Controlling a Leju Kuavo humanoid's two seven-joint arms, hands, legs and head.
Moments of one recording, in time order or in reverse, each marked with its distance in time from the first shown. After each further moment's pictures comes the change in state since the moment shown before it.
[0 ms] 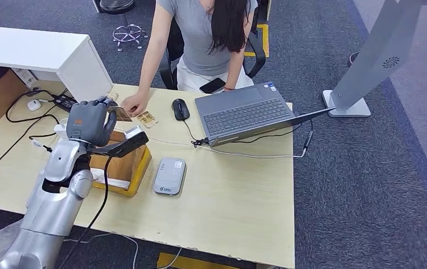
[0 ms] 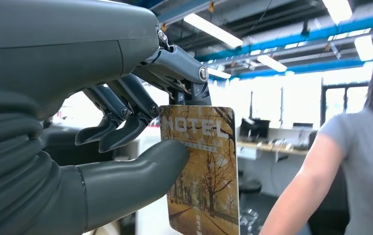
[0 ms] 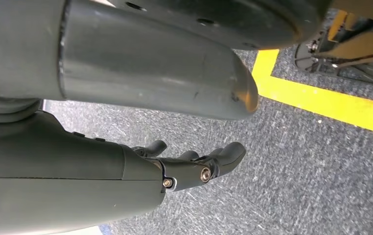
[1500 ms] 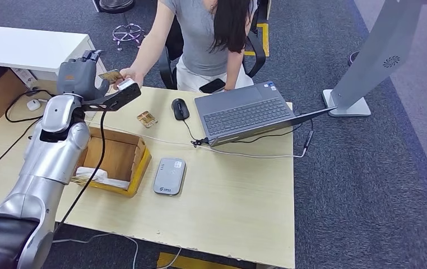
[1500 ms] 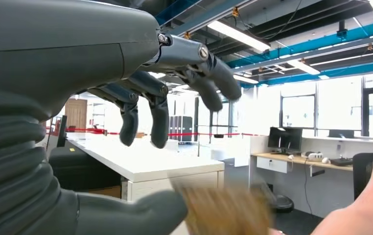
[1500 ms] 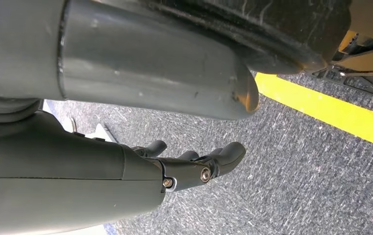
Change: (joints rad) left arm -0.355 0.036 -0.063 0.367 -0.008 0.027 0.071; right arm -0.001 0.002 0.031 0.000 0.066 0.031 0.009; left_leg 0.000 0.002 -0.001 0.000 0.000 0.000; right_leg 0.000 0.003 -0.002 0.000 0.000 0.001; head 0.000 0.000
